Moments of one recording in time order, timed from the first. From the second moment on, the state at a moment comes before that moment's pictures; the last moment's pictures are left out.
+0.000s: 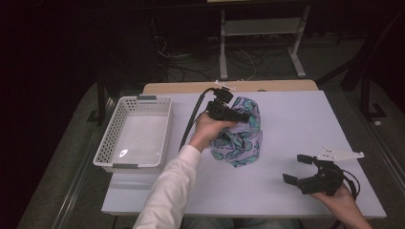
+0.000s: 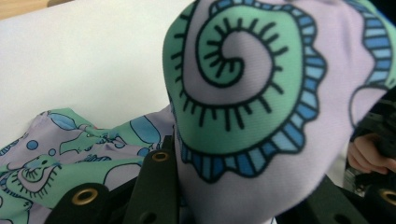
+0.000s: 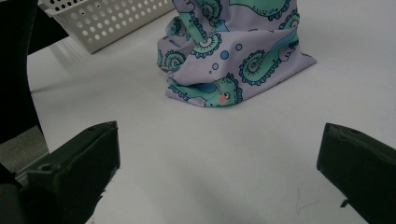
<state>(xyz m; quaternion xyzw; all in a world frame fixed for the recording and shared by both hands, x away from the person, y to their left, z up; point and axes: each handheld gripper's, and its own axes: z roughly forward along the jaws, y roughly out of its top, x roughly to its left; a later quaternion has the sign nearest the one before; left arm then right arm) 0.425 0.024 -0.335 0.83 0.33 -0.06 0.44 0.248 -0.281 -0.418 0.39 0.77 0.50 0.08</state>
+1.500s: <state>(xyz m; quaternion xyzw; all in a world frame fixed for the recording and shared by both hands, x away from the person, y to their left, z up) 0.395 0.094 -0.307 0.82 0.31 0.00 0.48 0.247 -0.281 -0.418 0.39 0.77 0.50 0.09</state>
